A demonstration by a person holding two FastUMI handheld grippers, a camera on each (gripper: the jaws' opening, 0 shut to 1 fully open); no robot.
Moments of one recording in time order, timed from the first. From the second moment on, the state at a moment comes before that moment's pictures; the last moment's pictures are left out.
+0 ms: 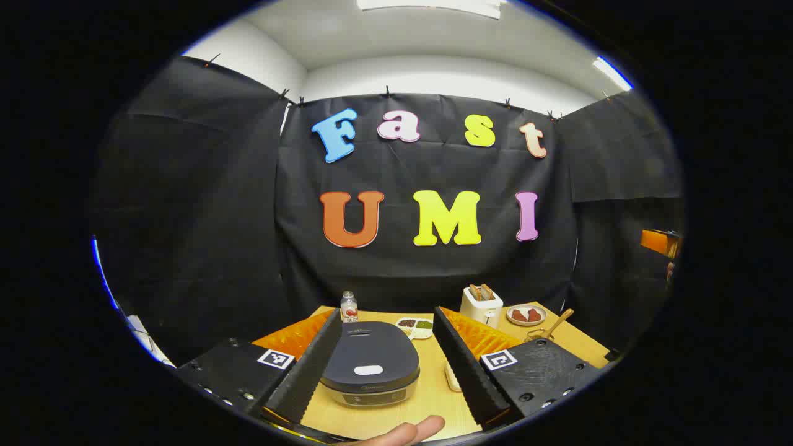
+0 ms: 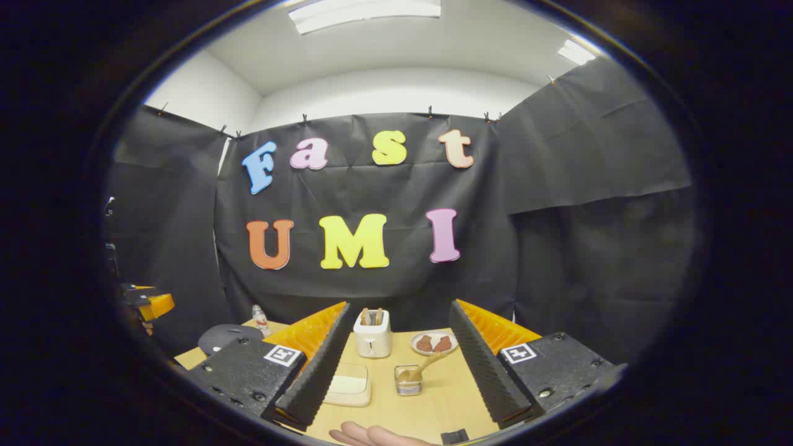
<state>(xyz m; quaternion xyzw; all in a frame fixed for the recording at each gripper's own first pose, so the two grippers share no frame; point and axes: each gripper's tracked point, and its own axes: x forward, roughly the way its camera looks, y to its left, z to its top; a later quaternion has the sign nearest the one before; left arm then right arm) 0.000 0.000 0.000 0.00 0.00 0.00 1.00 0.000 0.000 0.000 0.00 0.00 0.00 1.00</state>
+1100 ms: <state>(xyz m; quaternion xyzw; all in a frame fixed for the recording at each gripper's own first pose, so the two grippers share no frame) 0.030 0.009 -0.026 -0.01 0.00 0.03 1.00 0.017 -0.013 -0.062 0.01 0.05 0.01 1.00</state>
